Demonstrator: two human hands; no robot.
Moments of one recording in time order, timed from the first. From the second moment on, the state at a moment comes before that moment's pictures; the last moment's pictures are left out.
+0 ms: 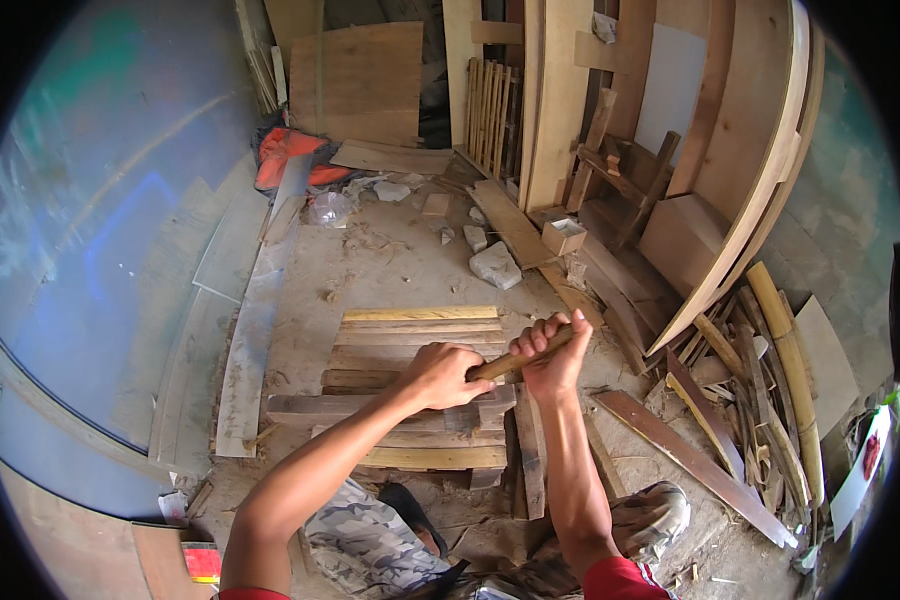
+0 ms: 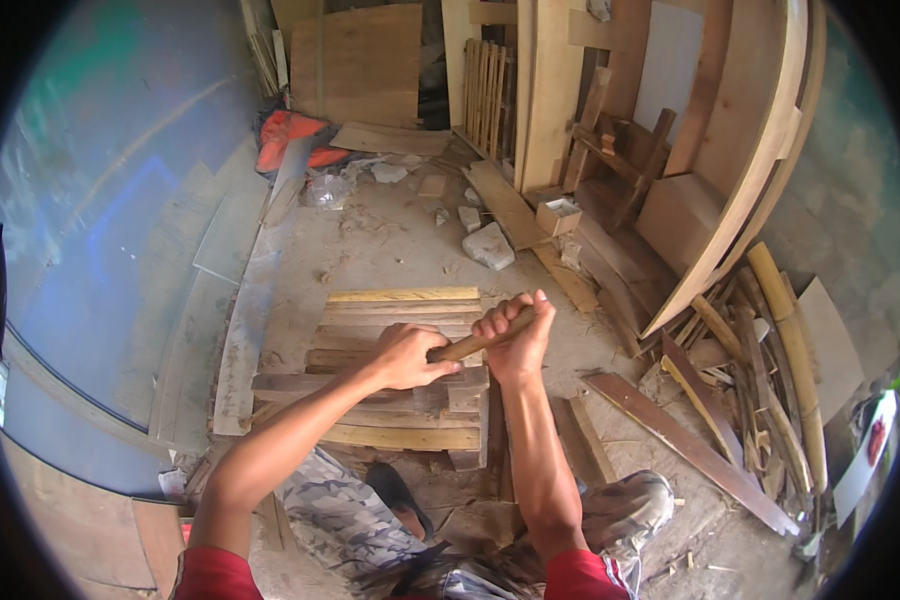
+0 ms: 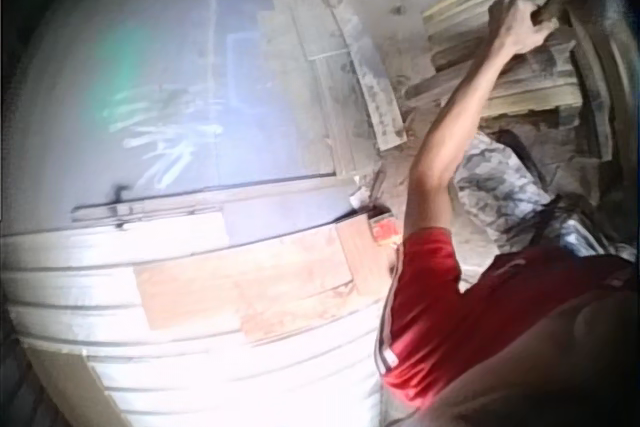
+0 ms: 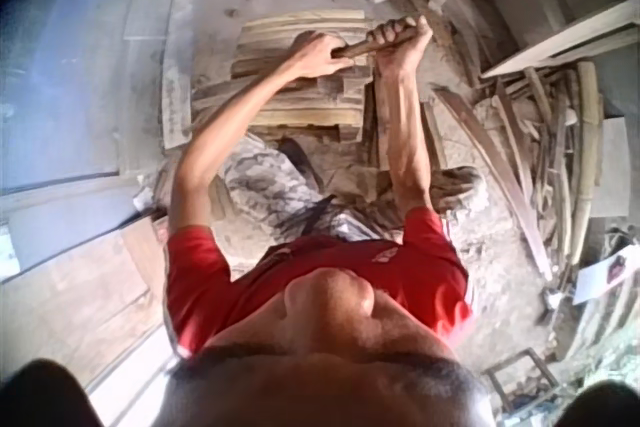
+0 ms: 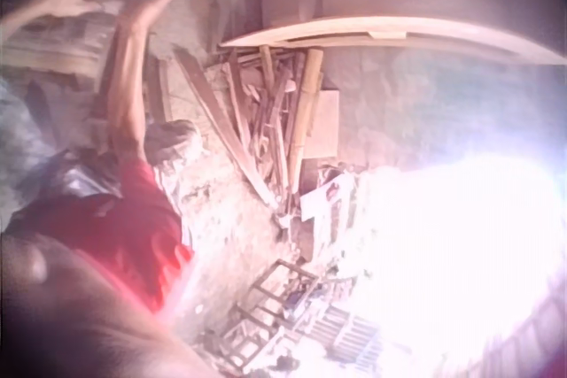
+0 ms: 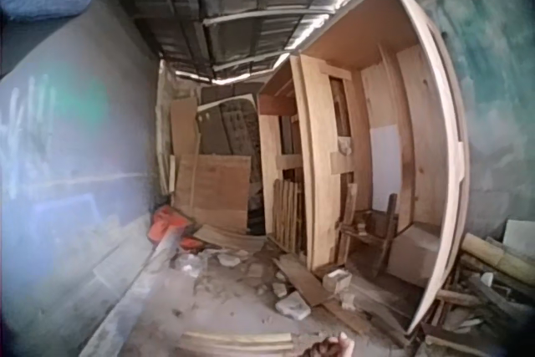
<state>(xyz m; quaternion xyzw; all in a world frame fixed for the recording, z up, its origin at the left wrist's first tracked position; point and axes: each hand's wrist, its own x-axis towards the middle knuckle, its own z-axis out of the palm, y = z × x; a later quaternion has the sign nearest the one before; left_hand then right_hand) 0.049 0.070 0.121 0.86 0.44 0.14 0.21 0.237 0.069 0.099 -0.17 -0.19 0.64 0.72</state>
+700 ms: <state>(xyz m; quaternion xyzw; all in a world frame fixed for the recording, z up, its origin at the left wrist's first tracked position) 0.090 0.068 0.096 0.86 0.40 0.22 0.20 0.305 0.099 0.102 -0.01 -0.17 0.65 0.74</state>
